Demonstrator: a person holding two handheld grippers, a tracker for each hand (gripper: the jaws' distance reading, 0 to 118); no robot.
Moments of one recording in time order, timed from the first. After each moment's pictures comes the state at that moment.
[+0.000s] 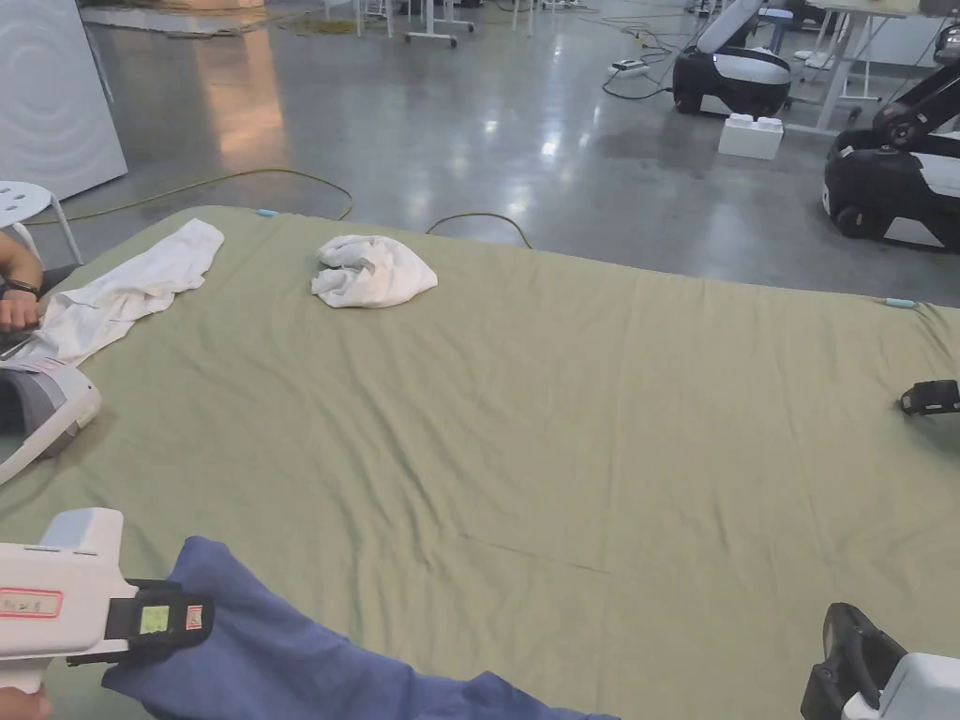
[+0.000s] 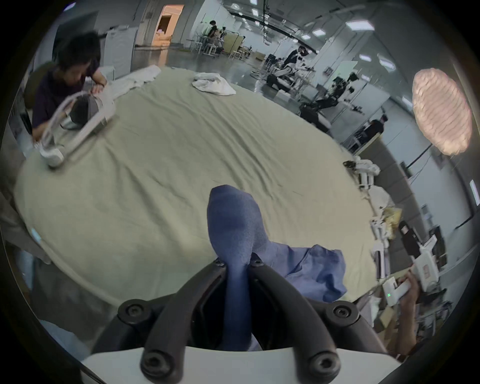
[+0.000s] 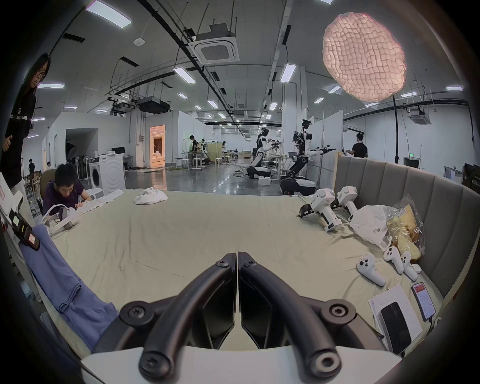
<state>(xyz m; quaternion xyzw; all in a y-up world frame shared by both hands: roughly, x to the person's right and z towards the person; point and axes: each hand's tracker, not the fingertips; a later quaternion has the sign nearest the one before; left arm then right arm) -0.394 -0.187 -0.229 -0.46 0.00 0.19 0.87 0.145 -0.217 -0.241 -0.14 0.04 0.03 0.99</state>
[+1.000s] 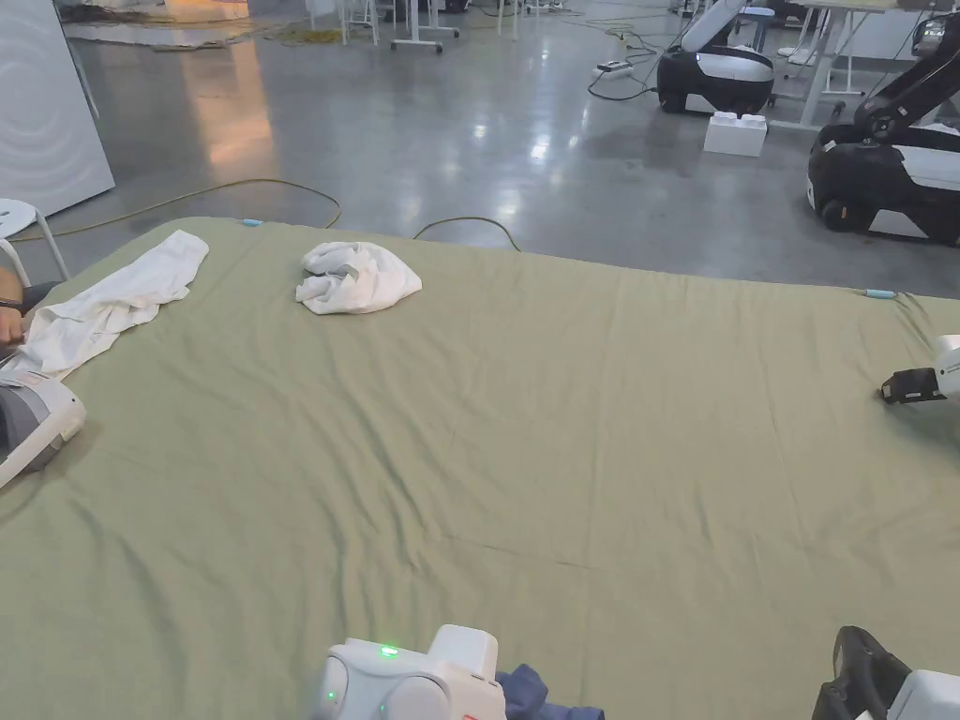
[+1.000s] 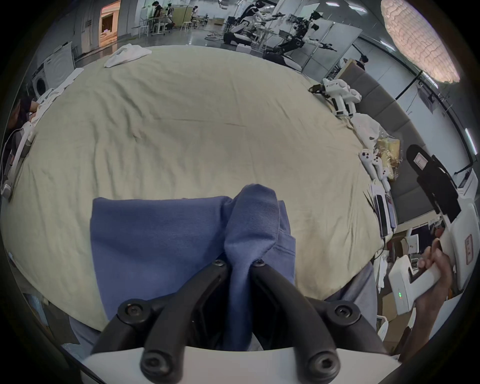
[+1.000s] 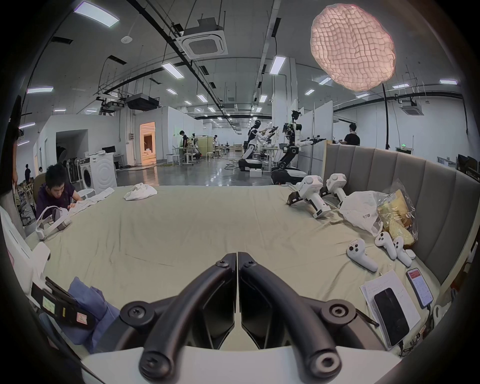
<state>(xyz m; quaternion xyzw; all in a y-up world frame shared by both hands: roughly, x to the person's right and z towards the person) -0.126 -0.263 -0.265 -0.54 -0.11 0.12 0.82 0.171 -0.230 -0.231 -0.16 0.01 0.02 0.99</state>
